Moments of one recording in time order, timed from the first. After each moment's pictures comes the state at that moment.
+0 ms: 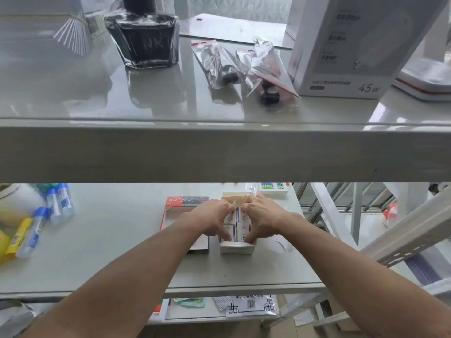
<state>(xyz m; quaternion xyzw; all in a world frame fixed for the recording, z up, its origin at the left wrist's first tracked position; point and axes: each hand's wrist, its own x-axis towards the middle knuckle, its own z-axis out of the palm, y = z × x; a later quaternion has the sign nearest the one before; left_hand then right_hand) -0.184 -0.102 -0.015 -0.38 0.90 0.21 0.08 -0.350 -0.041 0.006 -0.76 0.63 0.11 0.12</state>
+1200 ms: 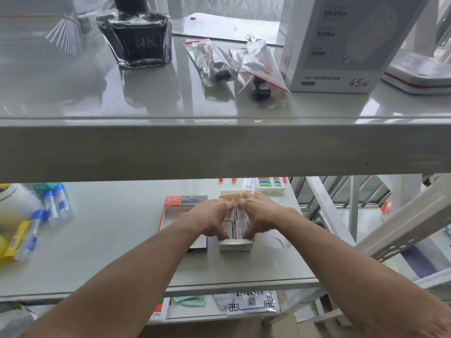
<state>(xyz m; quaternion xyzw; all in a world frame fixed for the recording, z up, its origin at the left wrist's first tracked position) -0.185 -0.090 -0.004 -0.37 0.91 0.20 0.06 -0.352 -0.047 -0.001 -0.76 0.63 0.09 0.14</state>
